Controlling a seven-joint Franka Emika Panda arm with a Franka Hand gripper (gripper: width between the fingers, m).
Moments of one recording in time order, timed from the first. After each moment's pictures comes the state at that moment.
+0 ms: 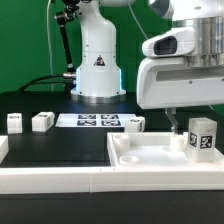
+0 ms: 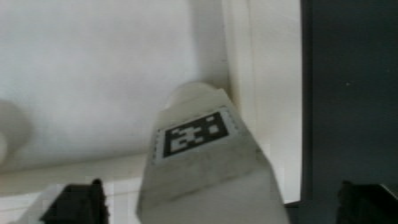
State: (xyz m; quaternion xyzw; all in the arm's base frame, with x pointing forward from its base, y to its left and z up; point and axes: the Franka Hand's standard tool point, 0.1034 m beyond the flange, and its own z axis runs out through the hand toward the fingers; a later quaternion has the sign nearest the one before) arm 0.631 0.120 0.074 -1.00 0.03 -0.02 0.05
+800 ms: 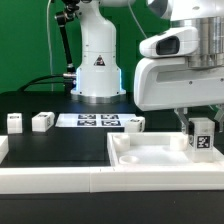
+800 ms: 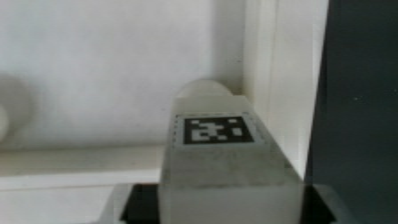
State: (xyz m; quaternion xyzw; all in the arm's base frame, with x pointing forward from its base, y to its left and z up) arm 0.631 0.117 0.074 -1.00 0.03 -0.02 0.05
